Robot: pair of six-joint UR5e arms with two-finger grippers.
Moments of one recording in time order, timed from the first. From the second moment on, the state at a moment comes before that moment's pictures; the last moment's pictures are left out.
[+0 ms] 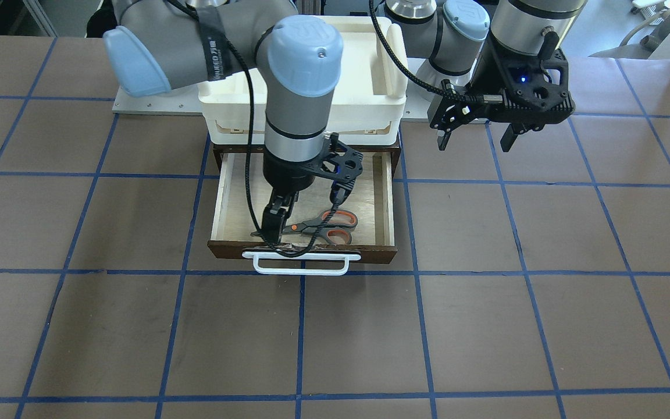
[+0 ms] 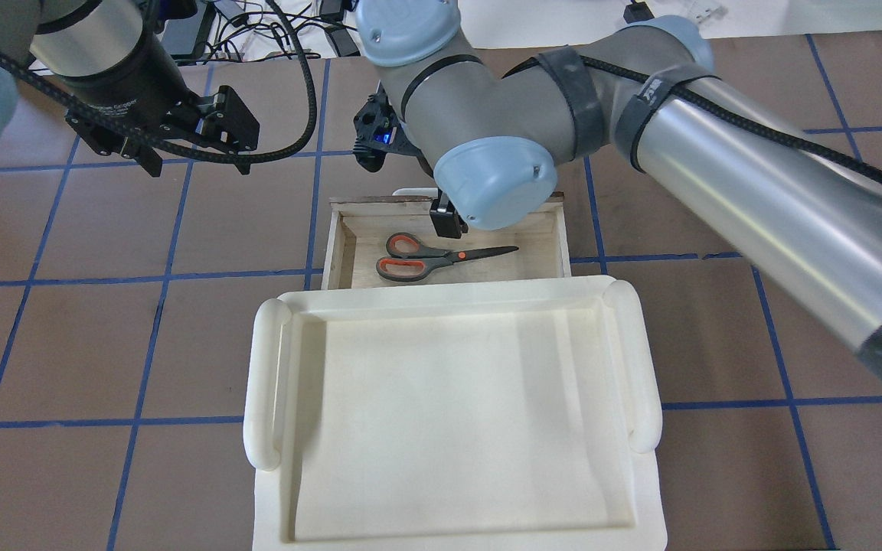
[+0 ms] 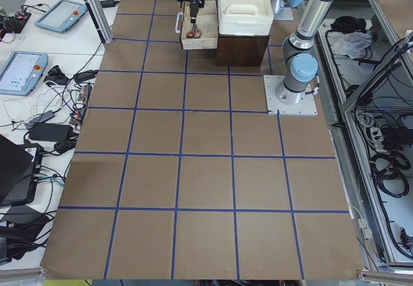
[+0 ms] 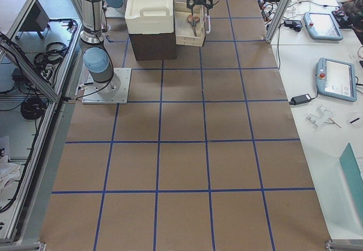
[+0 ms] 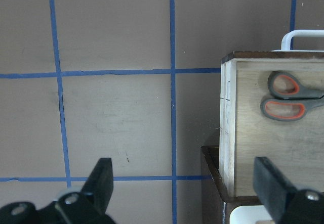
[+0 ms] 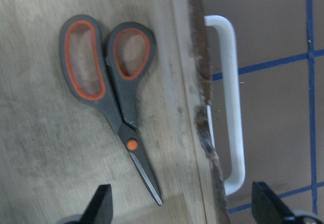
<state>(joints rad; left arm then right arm) -1.58 -1.56 -1.54 -1.55 1.58 0.00 1.96 -1.25 1.48 -1.88 -1.70 -0.84</state>
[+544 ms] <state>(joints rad) -1.62 -1.66 -1.52 -1.41 1.57 -0.12 1.77 -1.36 1.48 -1.79 -1.60 -0.34</state>
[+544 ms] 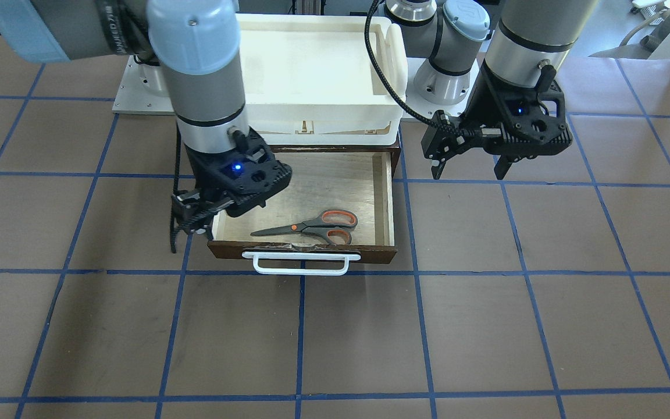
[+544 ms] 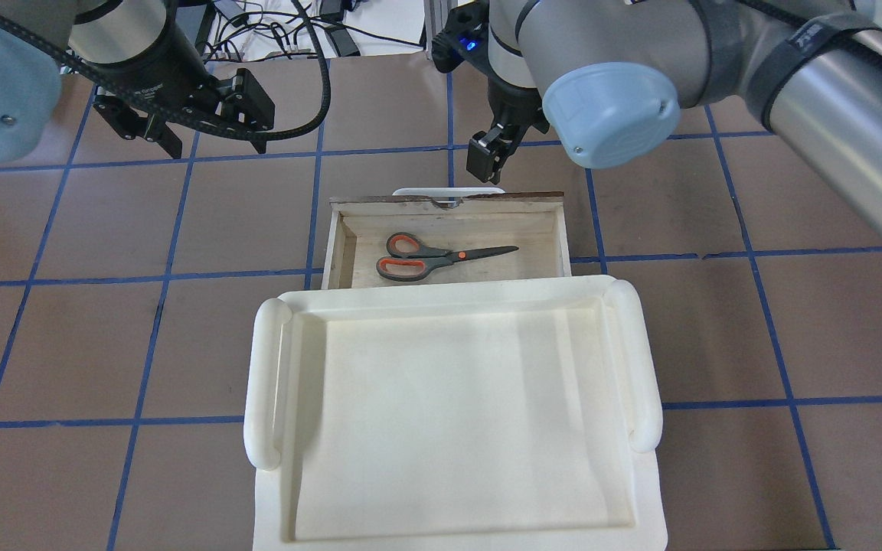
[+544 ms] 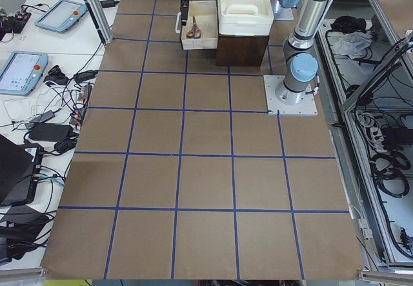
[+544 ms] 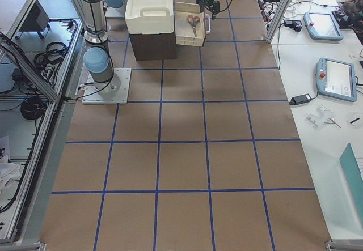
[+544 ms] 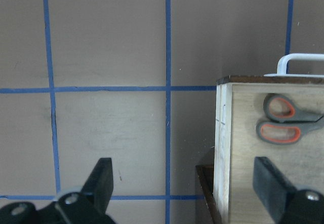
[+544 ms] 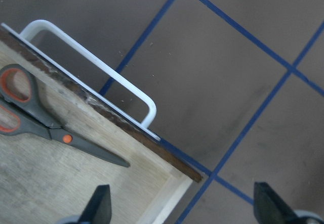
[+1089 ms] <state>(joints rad) -1.81 -1.87 -1.46 -1.24 1.58 -0.34 1.61 -1.45 1.49 -1.56 -1.60 -0.14</state>
